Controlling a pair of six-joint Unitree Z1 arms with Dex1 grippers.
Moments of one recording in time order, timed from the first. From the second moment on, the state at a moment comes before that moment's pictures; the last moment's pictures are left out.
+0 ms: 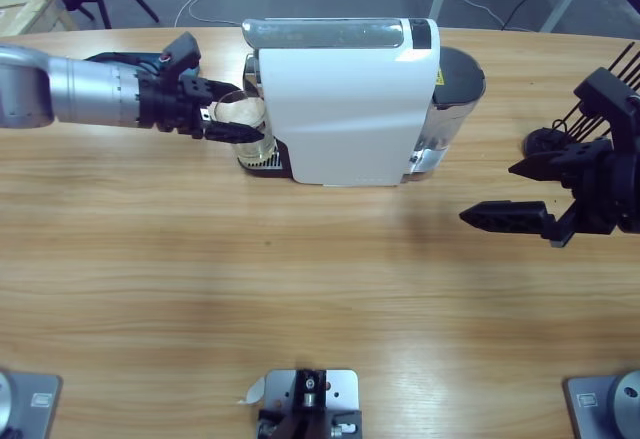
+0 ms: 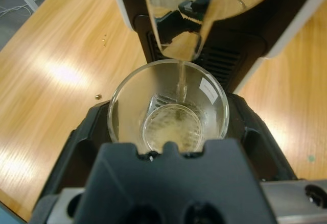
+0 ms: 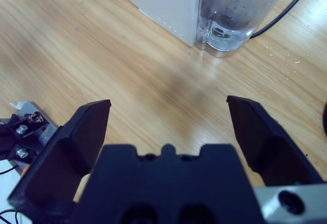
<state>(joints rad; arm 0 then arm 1) -0.46 1.92 -0.80 -0.42 -0.65 0.56 0.64 1.23 -0.76 0.34 0.14 0.04</state>
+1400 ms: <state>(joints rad) -0.13 2.01 -0.91 -0.50 -0.14 0.11 0.64 1.27 -0.70 0.21 0.14 0.05</state>
